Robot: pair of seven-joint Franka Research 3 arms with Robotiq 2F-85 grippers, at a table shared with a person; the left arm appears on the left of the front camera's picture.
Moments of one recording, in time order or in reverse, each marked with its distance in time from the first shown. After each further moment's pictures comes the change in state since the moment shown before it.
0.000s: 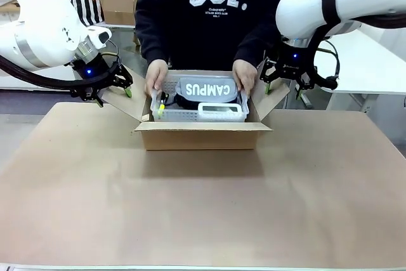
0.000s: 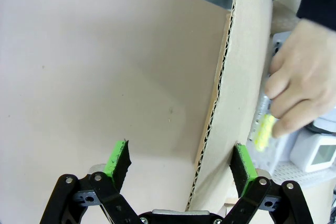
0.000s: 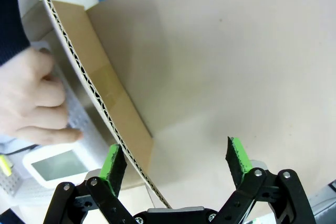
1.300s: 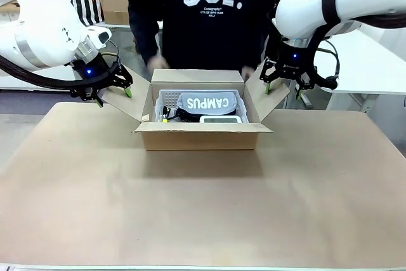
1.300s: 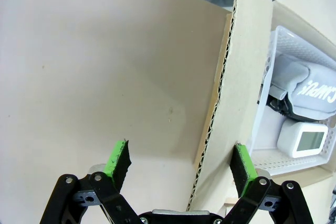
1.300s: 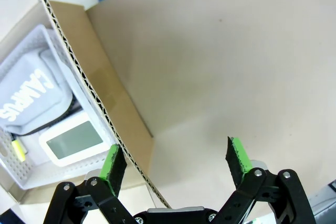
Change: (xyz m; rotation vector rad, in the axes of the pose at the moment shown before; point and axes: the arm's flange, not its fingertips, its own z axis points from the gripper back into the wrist) left arm 0.000 0.000 0.000 0.000 0.000 0.000; right arm 0.000 0.000 0.000 0.000 0.000 0.000
